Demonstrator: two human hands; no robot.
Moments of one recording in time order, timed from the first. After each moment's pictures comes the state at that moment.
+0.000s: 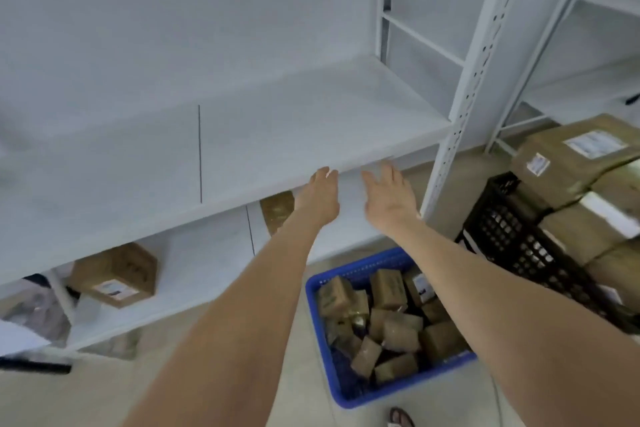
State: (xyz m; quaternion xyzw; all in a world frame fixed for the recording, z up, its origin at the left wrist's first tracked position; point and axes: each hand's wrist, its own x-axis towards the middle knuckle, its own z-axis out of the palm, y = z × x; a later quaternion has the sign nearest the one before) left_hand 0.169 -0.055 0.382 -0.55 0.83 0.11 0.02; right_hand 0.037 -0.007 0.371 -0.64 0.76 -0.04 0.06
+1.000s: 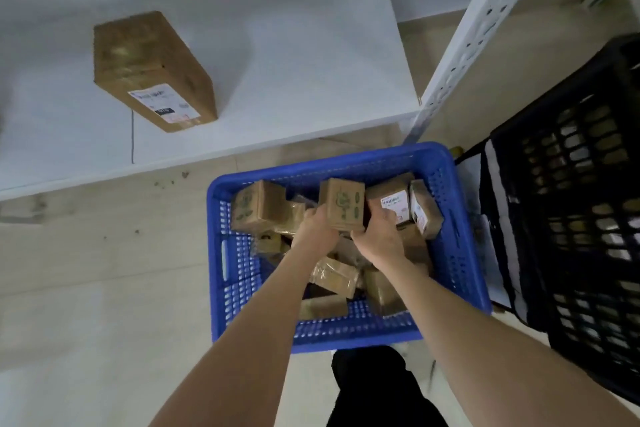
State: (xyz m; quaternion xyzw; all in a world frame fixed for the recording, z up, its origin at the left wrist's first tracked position) left_hand -0.026 -0.042 -0.073 -0.67 0.60 0.42 0.10; right_hand -0.142 -0.019 -0.079 -0.44 0.77 -0.03 0.46
